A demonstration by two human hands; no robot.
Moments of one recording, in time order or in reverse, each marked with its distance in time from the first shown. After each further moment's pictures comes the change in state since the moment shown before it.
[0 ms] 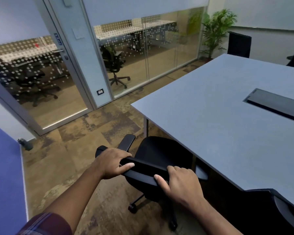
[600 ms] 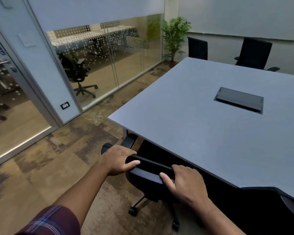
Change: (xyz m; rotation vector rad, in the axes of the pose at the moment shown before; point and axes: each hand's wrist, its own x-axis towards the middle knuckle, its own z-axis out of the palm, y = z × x) left_hand 0.144 -0.062 0.001 0.001 0.002 0.289; right_hand 0.071 -0.004 0.012 -0.065 0.058 0.308
